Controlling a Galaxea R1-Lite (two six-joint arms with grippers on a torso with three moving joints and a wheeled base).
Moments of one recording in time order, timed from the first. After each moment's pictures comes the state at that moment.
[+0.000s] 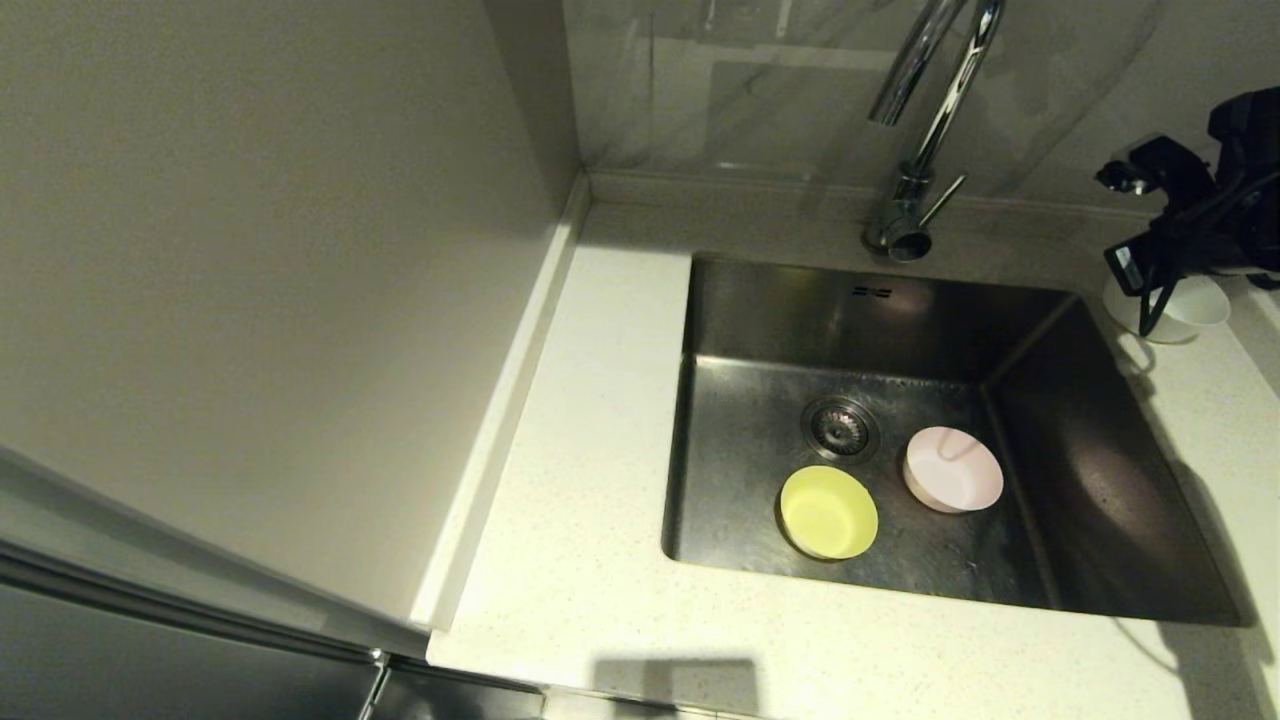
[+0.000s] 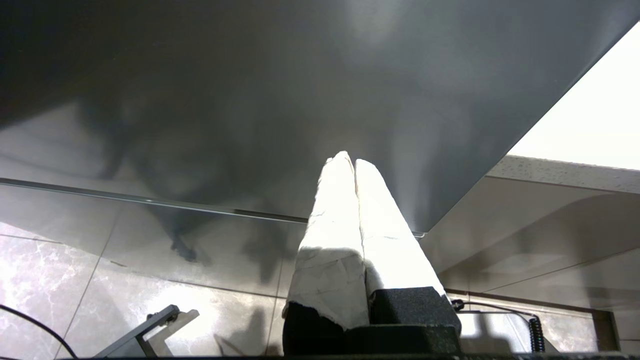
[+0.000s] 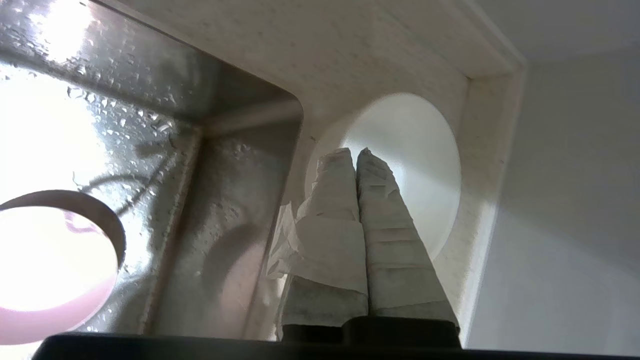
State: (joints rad) left arm 0.00 0.00 0.00 0.00 0.02 -0.02; right arm -0.23 2.06 -1.99 0.25 -0.21 -0.55
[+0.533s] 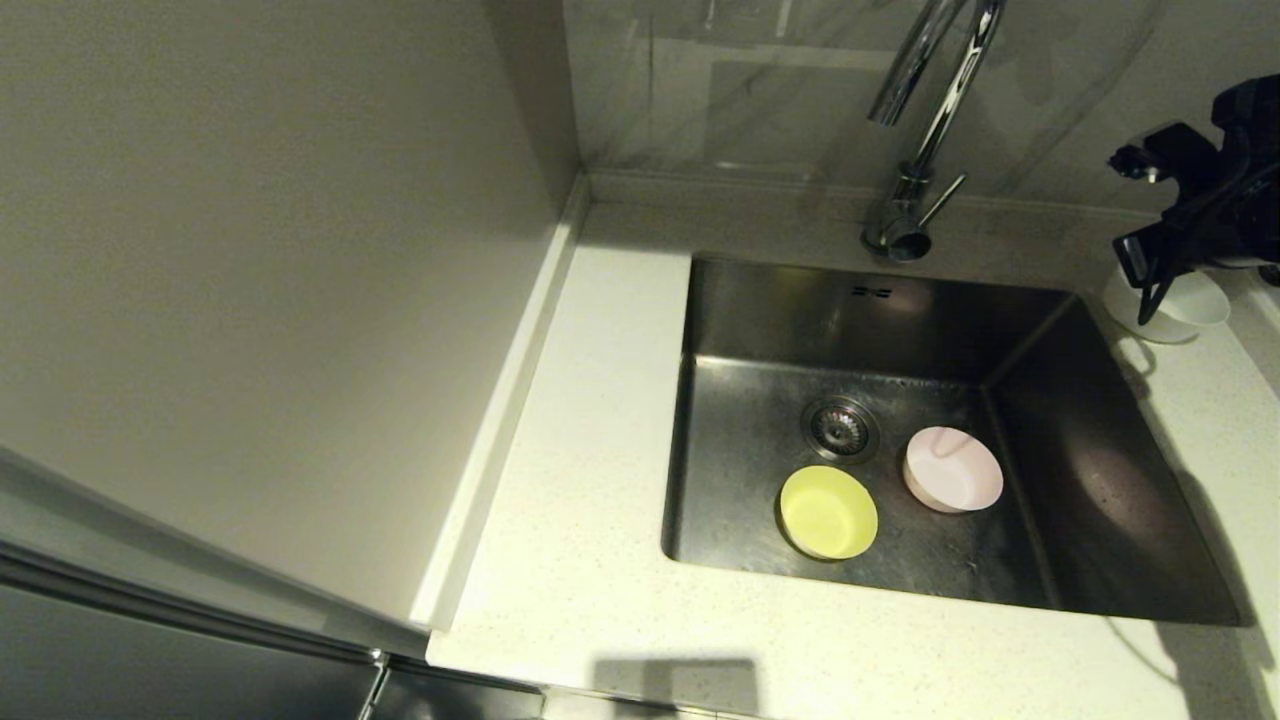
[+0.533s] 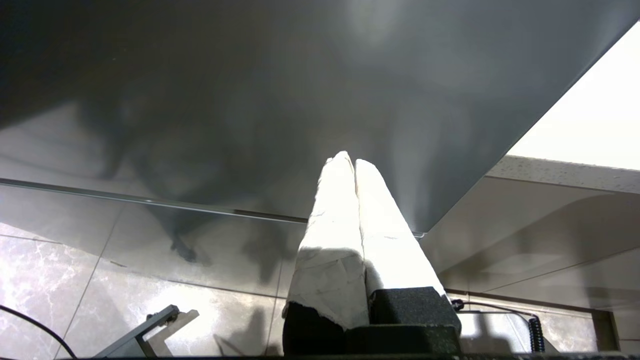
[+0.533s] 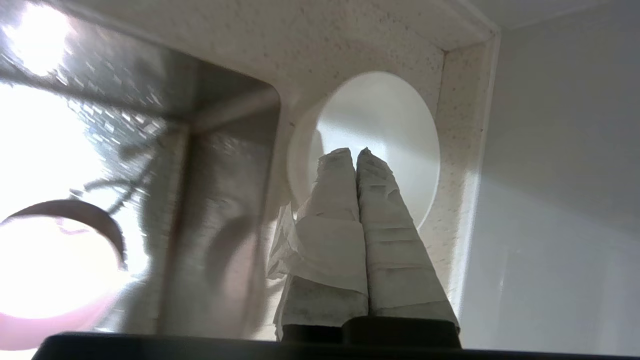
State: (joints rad) left arm 0.00 0.00 0.00 0.00 0.02 -0.02; right arm -0.21 2.04 -1.99 0.28 -0.29 -0.46
